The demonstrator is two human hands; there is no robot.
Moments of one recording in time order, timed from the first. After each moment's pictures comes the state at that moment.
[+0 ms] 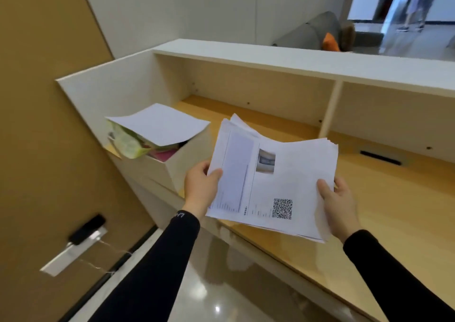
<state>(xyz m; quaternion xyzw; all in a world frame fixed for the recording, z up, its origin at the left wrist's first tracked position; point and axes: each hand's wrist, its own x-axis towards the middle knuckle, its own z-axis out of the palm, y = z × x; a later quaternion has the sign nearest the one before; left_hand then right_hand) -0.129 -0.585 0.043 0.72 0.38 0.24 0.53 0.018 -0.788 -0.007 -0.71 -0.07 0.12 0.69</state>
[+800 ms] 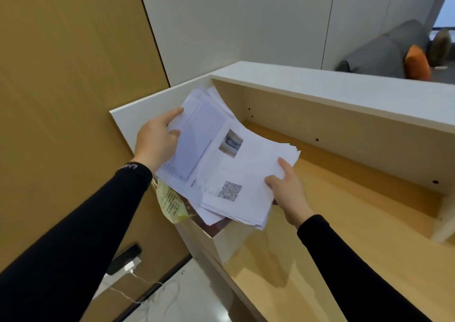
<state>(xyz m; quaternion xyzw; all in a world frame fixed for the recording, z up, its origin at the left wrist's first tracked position) -0.099 -0.285 0.147 0.85 0.41 0.30 0.14 0.063 -0.462 0.041 -0.66 -0.22 0.32 0.64</state>
